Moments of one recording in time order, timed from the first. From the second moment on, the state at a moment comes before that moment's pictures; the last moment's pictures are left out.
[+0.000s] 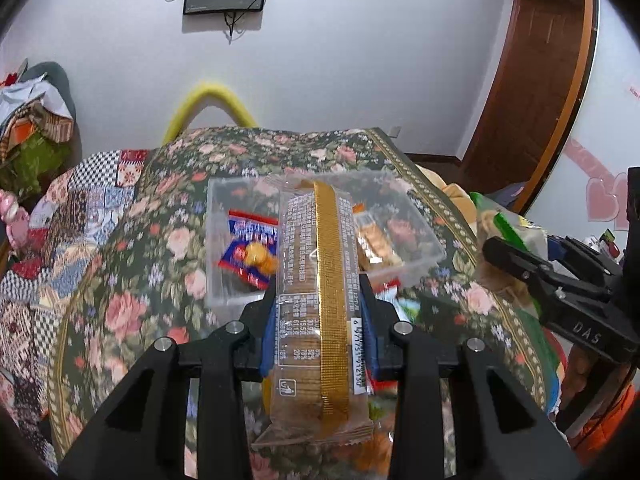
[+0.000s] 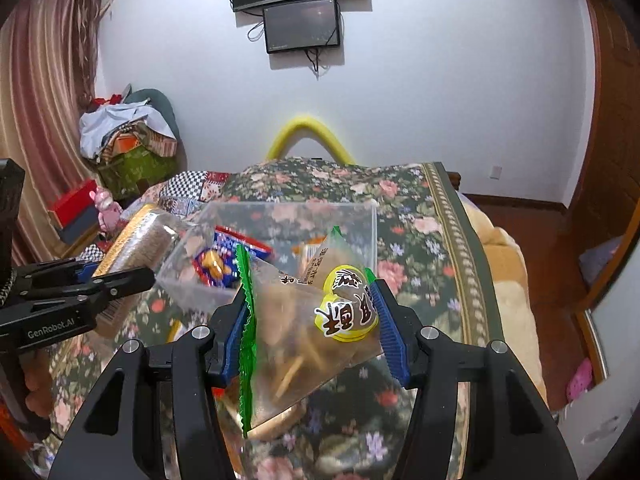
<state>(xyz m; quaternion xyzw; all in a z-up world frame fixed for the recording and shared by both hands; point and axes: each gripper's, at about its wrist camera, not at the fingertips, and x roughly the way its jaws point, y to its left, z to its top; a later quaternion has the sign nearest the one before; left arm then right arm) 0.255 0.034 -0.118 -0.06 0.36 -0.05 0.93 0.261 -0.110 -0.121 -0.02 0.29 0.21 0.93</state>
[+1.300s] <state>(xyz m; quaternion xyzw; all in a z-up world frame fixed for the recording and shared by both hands) 0.408 0.033 -0.174 -0.03 0.40 -0.03 0.91 0.378 -0.057 -0.155 -0.06 0.33 0.21 0.92</state>
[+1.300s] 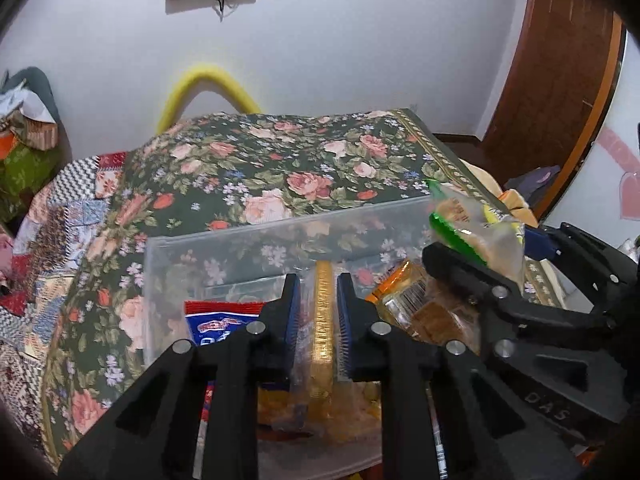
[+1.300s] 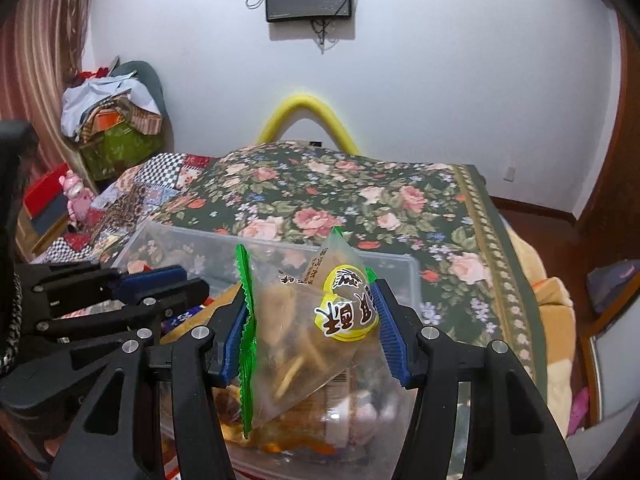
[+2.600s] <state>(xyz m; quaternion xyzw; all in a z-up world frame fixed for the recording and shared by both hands) 0.239 0.025 -0.135 -0.02 0.41 -0.04 0.91 0.250 -0.103 -0.141 -0.10 0.33 0.21 0.92</state>
